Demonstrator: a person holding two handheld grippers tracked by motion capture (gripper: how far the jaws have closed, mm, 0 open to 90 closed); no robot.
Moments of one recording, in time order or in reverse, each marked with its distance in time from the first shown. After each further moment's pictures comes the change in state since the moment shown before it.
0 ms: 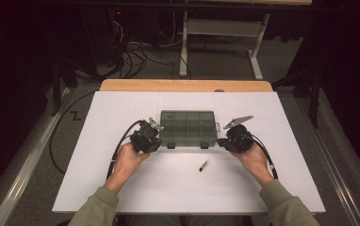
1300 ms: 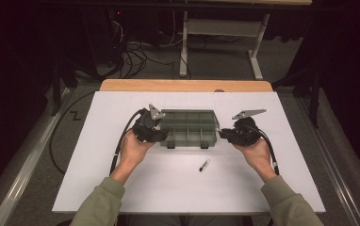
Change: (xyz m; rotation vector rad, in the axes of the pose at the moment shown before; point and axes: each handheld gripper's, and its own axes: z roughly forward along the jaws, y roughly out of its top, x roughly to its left) left arm -0.009 0.037 0.003 -0.241 0.027 0.005; right arm -0.014 0.009 -0.019 -0.133 0.019 0.118
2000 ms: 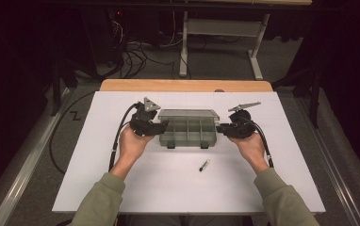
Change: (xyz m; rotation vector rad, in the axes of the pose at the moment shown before) left arm 0.006 0.021 -0.001 -0.058 -0.025 -0.107; right arm -0.007 0.020 0.018 0.042 -0.037 0.095
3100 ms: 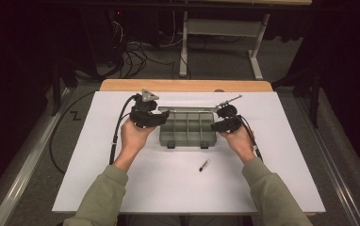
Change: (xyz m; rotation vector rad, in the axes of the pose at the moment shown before) left arm 0.000 0.024 0.011 -0.047 -0.002 -0.052; right arm 0.005 0.024 0.037 0.158 -0.104 0.002
